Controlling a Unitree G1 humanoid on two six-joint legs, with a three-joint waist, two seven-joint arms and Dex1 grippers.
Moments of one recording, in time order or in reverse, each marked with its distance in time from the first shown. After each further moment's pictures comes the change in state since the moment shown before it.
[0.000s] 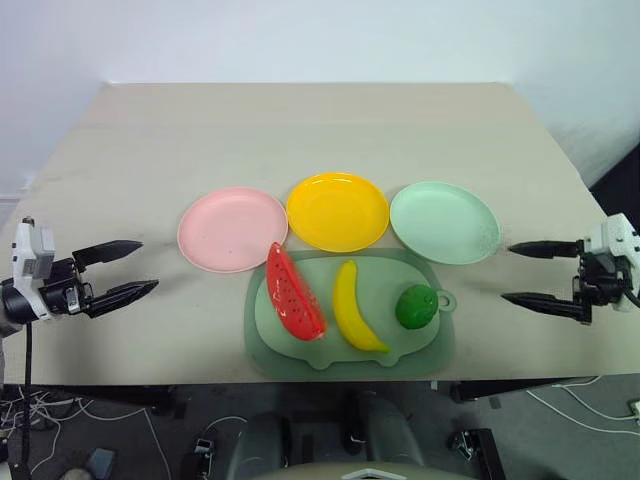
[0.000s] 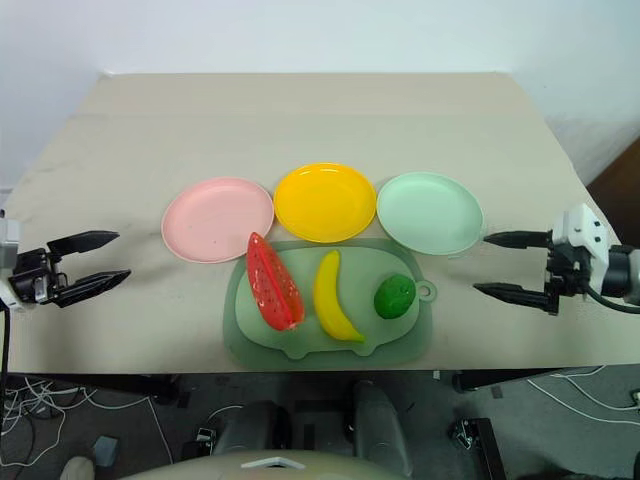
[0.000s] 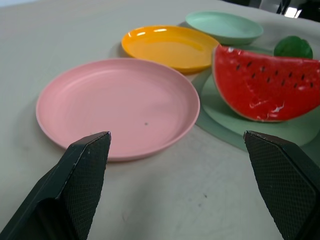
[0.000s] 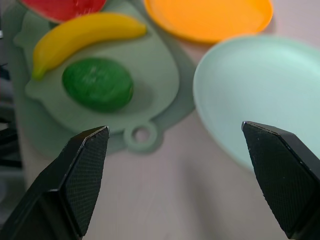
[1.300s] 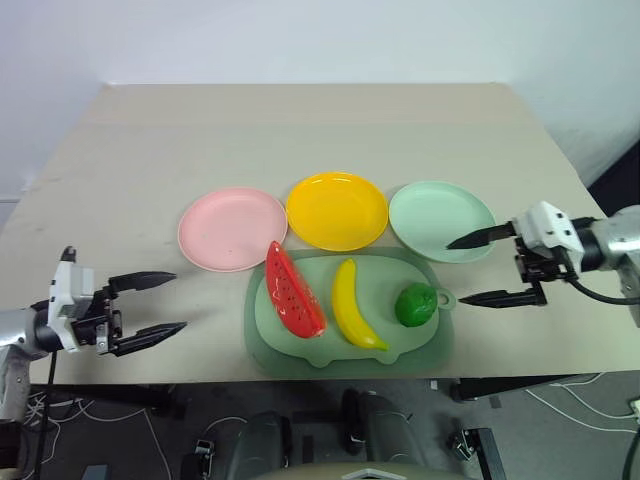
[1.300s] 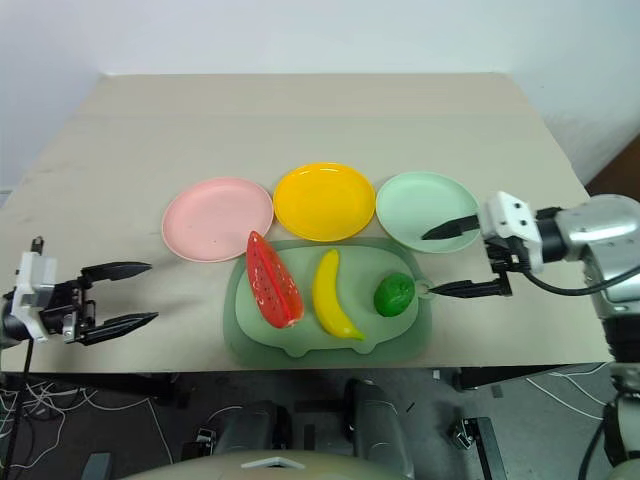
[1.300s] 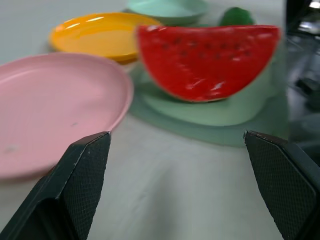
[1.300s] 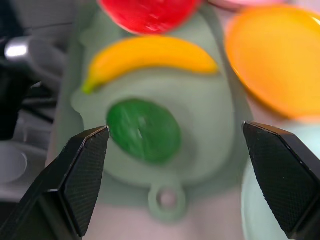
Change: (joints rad) left arm 0.159 -0.095 -0.048 -0.290 0.016 -0.087 -0.024; right arm -0.378 0.037 0.418 -0.121 -0.050 -0.047 0.093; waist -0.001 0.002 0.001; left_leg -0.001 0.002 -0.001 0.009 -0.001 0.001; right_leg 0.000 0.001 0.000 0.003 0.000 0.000
